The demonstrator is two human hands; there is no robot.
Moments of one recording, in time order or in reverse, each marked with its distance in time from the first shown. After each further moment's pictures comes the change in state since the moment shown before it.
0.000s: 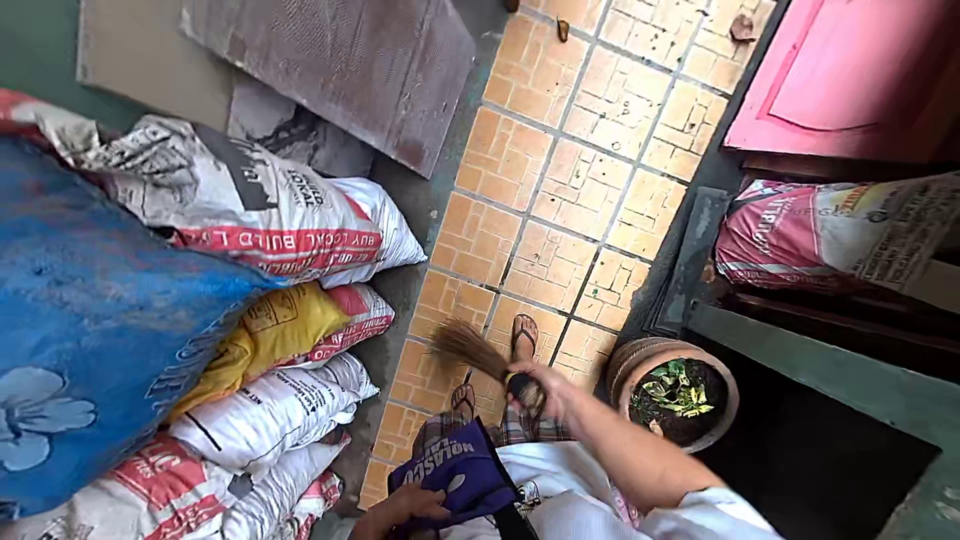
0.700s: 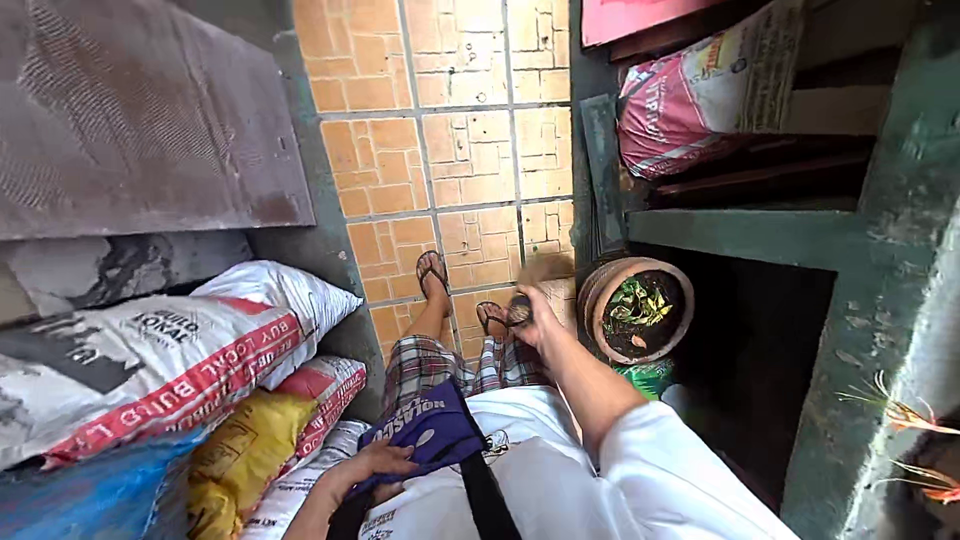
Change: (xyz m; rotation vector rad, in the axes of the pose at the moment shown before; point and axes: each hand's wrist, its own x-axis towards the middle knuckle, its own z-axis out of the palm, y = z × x) left_hand 0.161 0.066 -0.093 0.154 -0.391 0.065; right_hand 0.006 -0.081 -0.068 0.730 0.209 -0.522
